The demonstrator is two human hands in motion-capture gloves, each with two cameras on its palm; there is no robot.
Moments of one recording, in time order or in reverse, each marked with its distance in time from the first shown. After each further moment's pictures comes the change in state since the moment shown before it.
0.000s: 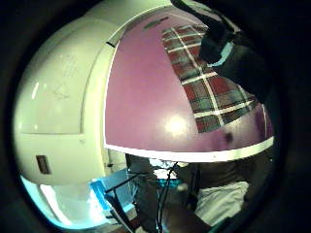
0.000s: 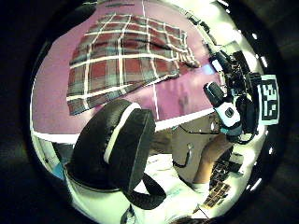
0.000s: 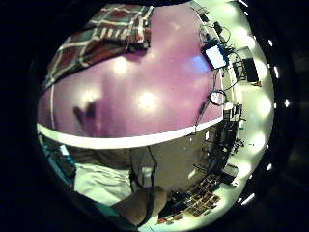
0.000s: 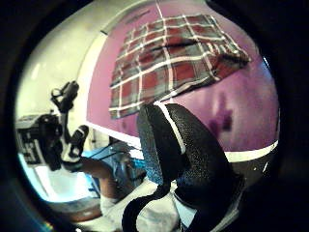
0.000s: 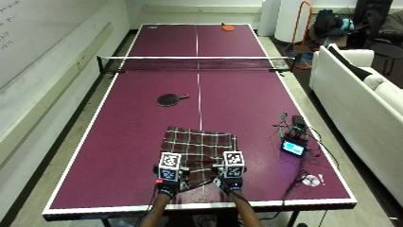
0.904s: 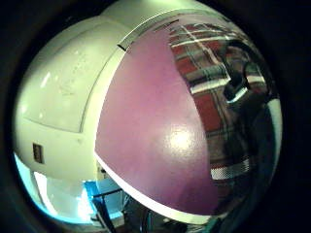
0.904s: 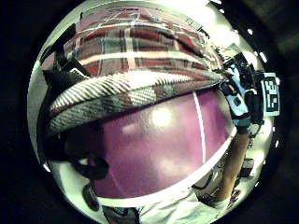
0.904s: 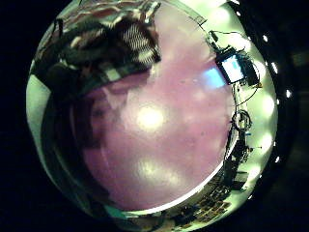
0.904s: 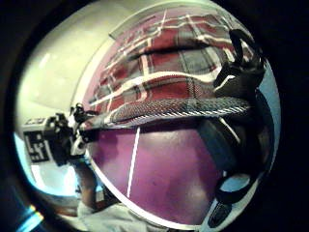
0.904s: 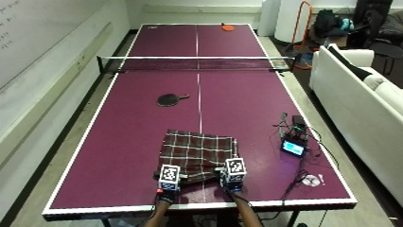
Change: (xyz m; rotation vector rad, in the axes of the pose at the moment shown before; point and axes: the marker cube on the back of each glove) left arm -0.013 -0.036 0.089 0.236 -0.068 -0.038; right arm 0.014 -0.040 0.025 0.396 0.032 -0.085
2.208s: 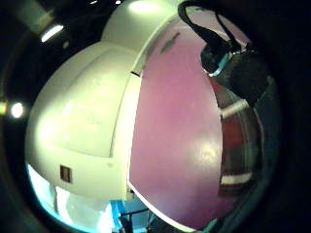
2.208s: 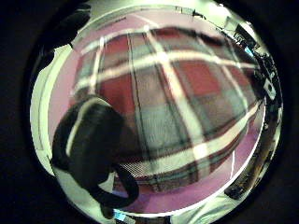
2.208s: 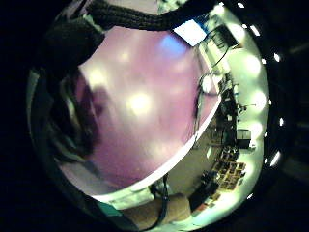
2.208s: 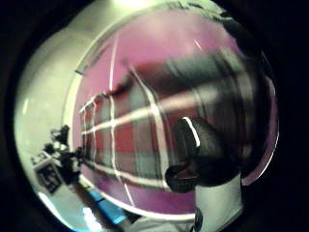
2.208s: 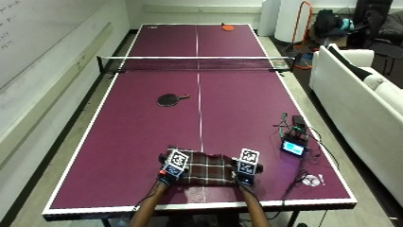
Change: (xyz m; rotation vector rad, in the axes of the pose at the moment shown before) left arm -0.008 -0.034 -0.075 -0.118 -0.278 0.203; right arm 0.068 0.001 -0.039 -0.200 0.134 0.468
